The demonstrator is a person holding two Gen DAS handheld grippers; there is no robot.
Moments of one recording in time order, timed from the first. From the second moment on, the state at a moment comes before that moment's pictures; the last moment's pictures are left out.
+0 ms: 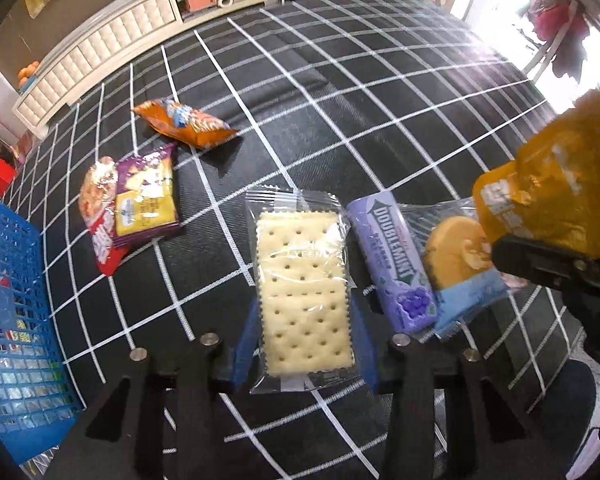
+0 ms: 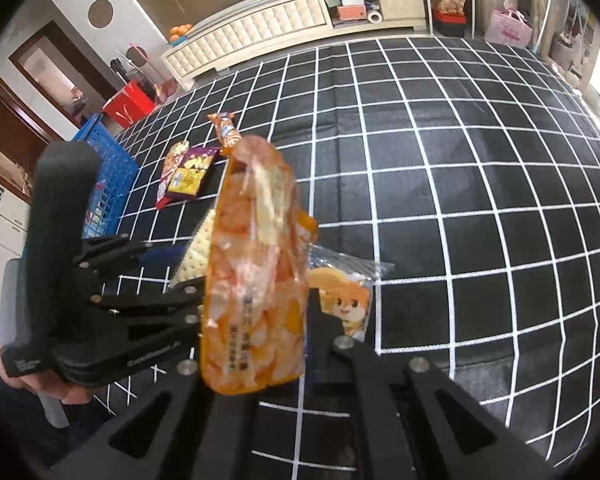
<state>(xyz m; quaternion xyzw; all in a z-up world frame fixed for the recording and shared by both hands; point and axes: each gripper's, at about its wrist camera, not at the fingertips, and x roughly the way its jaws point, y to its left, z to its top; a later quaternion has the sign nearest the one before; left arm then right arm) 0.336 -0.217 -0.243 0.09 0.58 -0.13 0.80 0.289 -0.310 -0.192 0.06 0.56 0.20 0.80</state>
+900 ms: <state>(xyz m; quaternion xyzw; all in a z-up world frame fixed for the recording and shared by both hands) 0.205 -0.087 -0.070 0.05 0.43 -0.12 0.89 0.213 -0.187 -0.064 -0.01 0.46 0.27 0.85</state>
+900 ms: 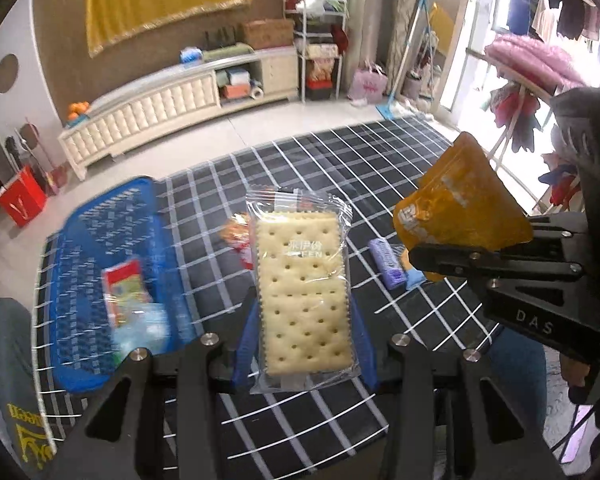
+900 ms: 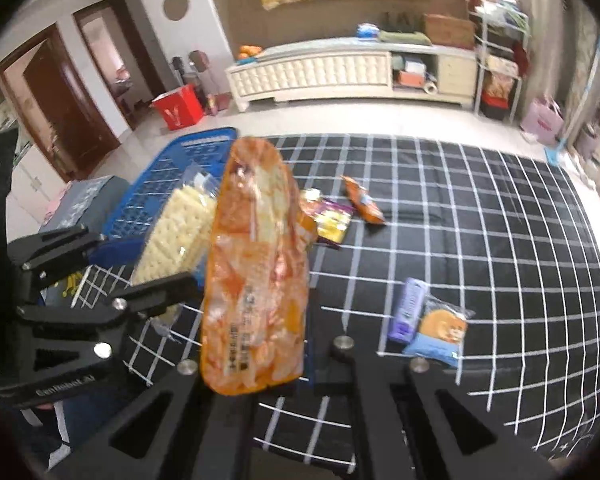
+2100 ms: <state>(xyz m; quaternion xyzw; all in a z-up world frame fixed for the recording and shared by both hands) 0.310 0.082 -0.099 -0.01 0.47 -0.06 0.88 0.296 -0.022 -0.094 -0.05 0.46 0.36 0.81</state>
